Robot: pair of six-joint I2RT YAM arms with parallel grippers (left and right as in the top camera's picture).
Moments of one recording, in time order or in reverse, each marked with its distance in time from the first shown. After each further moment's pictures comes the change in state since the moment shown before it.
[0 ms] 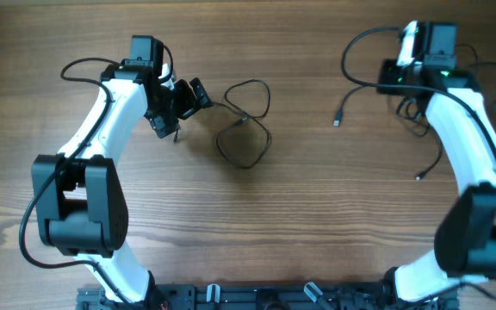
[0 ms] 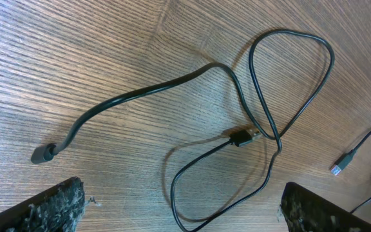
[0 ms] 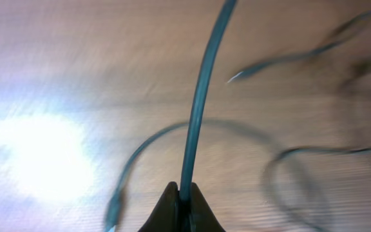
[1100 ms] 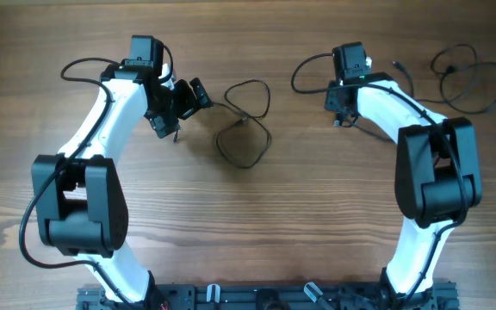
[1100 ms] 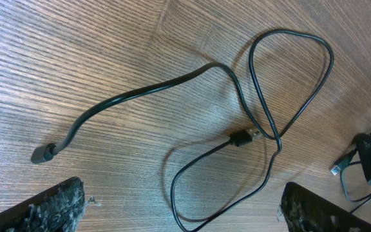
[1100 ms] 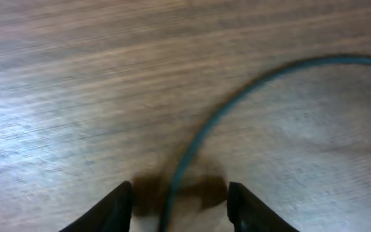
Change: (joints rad) left arm 0.000 0.000 0.000 0.000 0.000 0.000; right arm 0.217 0.322 0.028 0.074 0.288 0.267
